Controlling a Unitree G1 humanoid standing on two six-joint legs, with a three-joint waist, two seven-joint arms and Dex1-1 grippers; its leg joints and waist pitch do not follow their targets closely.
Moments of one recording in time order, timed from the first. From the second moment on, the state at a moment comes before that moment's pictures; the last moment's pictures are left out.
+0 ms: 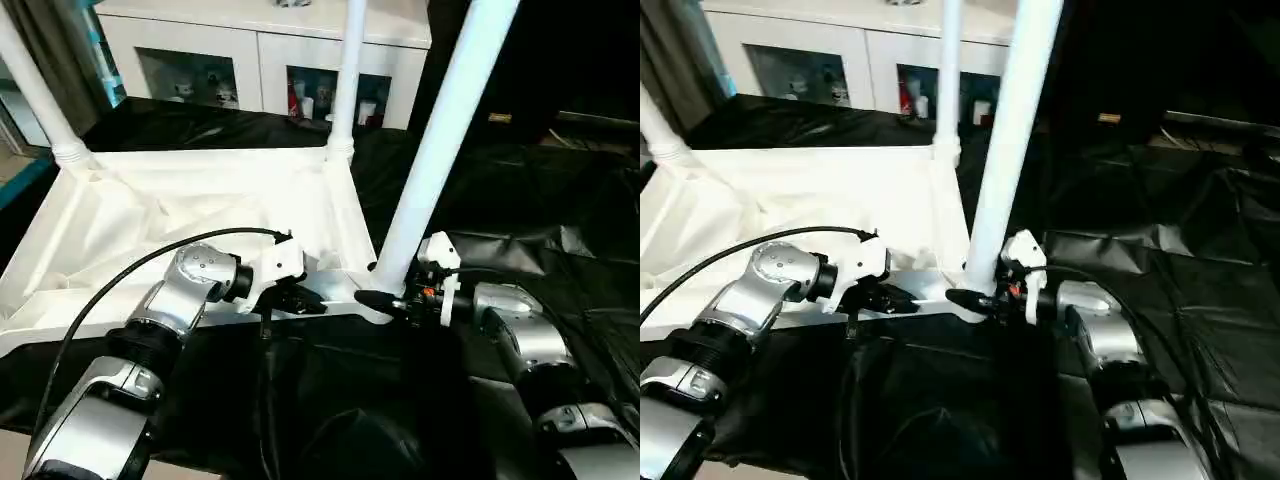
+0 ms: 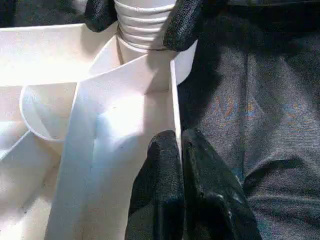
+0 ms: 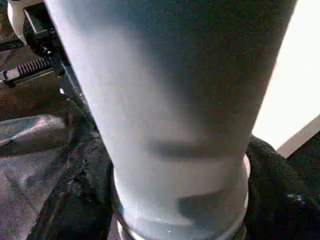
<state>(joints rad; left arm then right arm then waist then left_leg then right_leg) -0.66 0.34 -0.31 0.68 0.06 -0.03 -1.28 -0.49 -0.27 0.05 0.68 0.16 0.02 1.14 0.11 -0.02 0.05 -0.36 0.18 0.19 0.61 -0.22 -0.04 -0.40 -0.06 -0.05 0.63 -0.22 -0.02</state>
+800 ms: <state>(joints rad) -0.91 0.01 -0.25 1.07 0.13 0.12 -0.64 -0.75 -0.04 -0.19 1.06 0.14 -0.07 0.12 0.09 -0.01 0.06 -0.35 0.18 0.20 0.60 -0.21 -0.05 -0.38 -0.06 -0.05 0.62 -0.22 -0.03</state>
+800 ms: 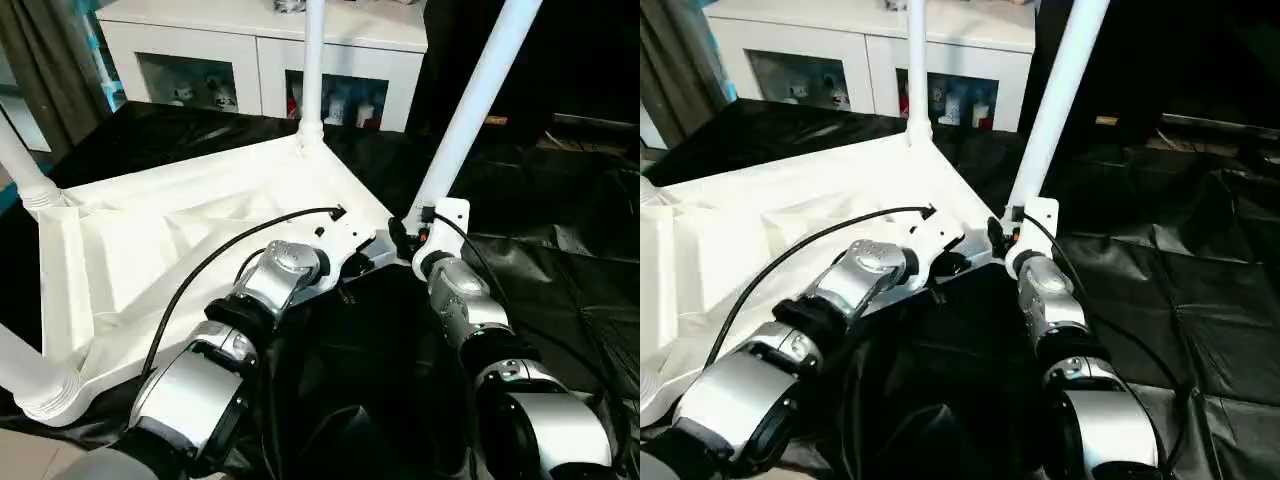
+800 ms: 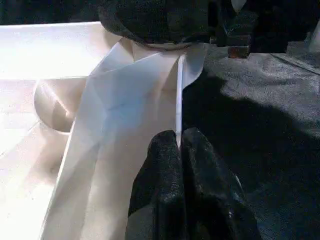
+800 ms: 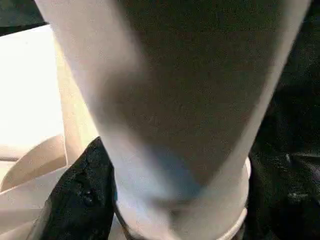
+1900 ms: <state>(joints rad) -0.72 0.24 -0.30 0.80 0.11 -0.09 -1.05 -0.51 -0.20 -0.02 0.70 0.14 0.04 0.72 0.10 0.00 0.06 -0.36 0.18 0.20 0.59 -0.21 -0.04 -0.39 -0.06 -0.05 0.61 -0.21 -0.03</state>
